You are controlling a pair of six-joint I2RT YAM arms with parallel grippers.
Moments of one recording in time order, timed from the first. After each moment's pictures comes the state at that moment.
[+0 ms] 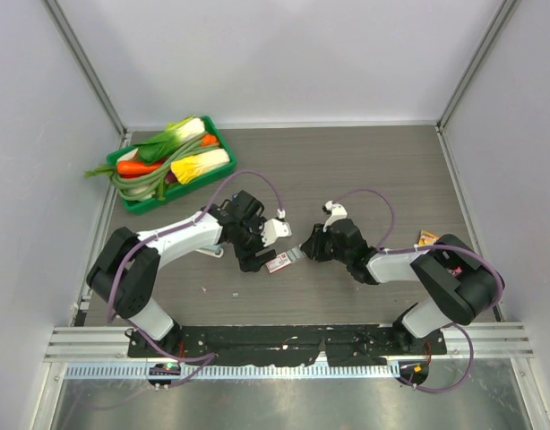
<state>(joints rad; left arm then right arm) -0.67 1.59 0.97 -0.57 0.34 0.59 0.65 1.51 0.41 0.54 -0.05 0.54</state>
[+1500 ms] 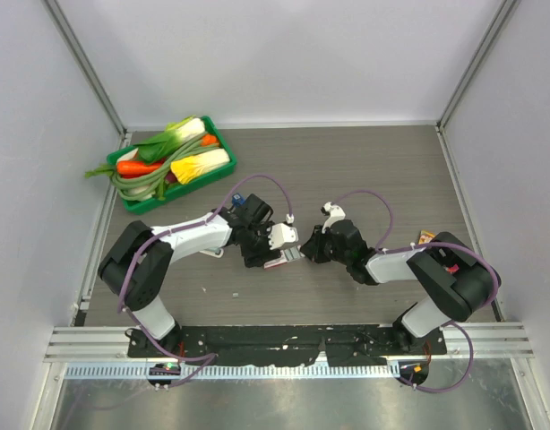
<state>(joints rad) -0.71 1.67 0.98 -0.48 0.26 0.66 0.65 1.54 0.41 0.59 -0.10 0.55</state>
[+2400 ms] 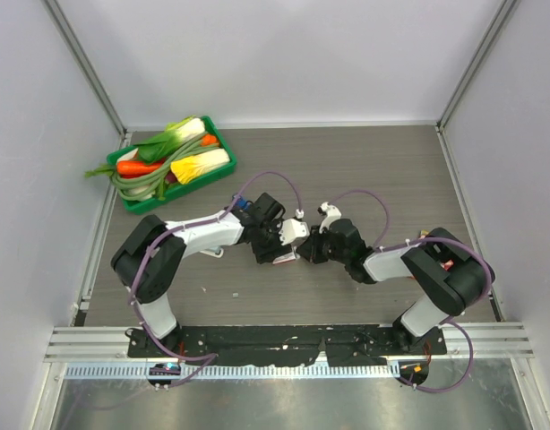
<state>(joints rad) -0.76 1.75 1.05 -0.42 0.22 0.55 0.65 1.58 0.41 0.63 -0.18 0.55</state>
